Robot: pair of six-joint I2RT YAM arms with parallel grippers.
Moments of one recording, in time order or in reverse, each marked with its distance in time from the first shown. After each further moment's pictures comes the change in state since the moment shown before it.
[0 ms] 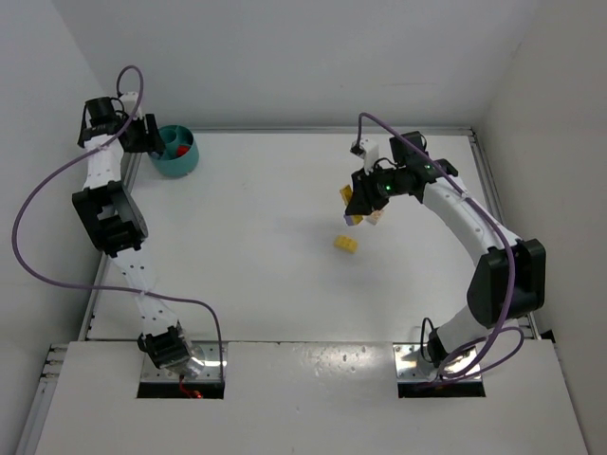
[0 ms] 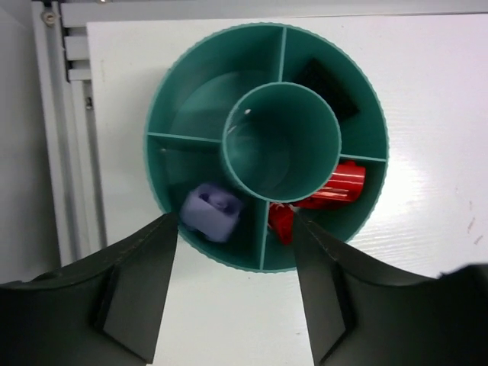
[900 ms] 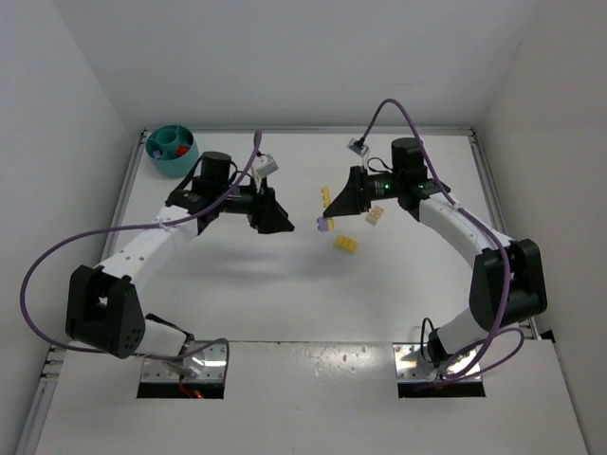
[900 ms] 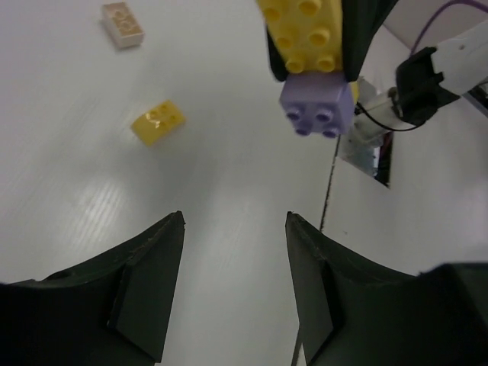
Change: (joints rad) left arm -0.694 -0.951 -1.115 0.257 0.528 -0.136; right arm 0.007 -0.029 -0.208 0.590 -0.608 0.636
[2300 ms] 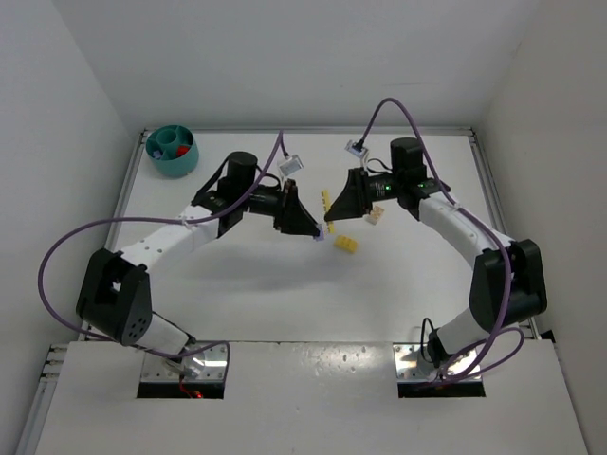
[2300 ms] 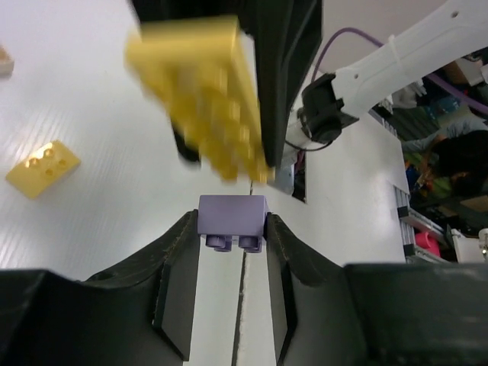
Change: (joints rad) left arm -0.180 0.108 0.023 0.324 0.118 -0.385; right arm 0.011 -0.001 -0.020 0.039 -0.093 -0.026
